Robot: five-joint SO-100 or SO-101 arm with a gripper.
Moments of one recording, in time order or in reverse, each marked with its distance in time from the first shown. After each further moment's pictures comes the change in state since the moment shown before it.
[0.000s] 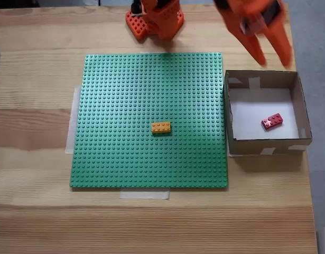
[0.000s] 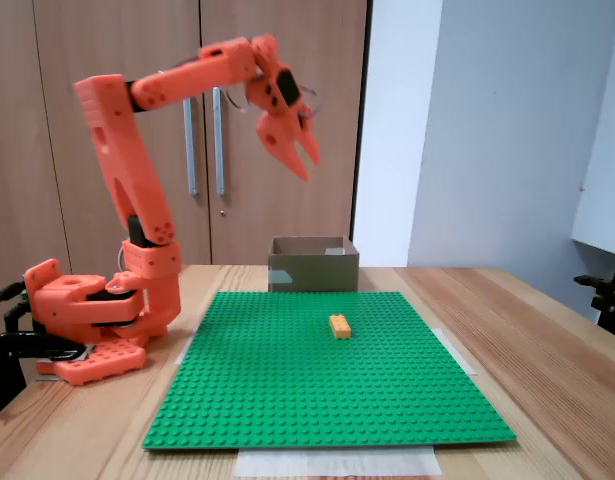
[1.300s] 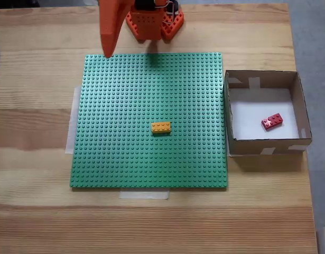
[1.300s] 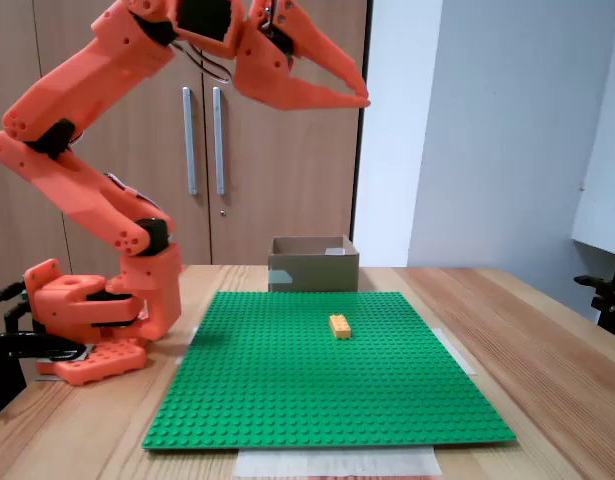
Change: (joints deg) arm 48.8 35.2 27.9 -24.1 10.5
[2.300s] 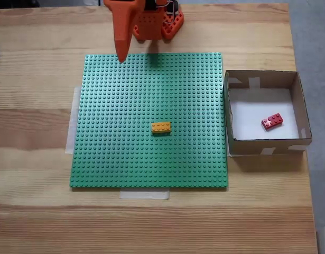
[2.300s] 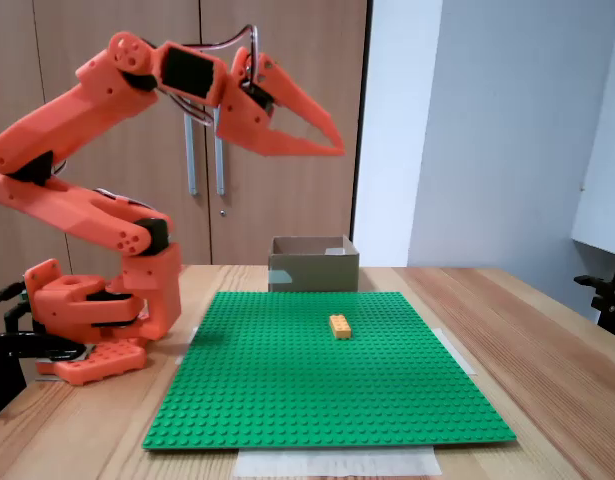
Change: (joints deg) arm -2.2 17.8 23.2 -4.7 0.4
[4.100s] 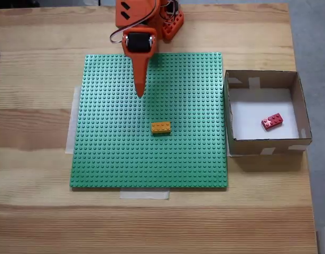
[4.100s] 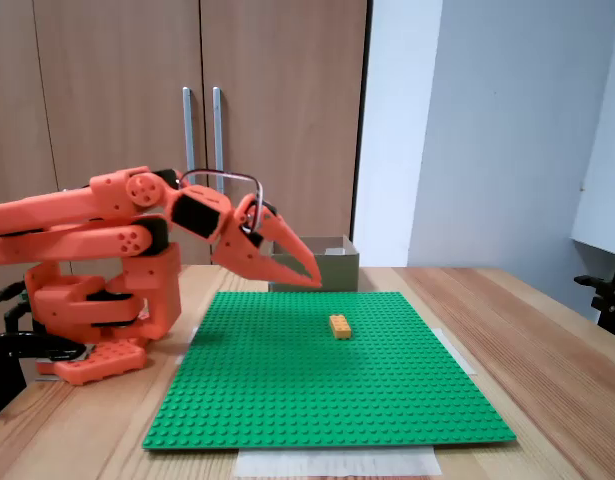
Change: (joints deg) arm -1.6 25.0 45.4 -10.2 -0.9
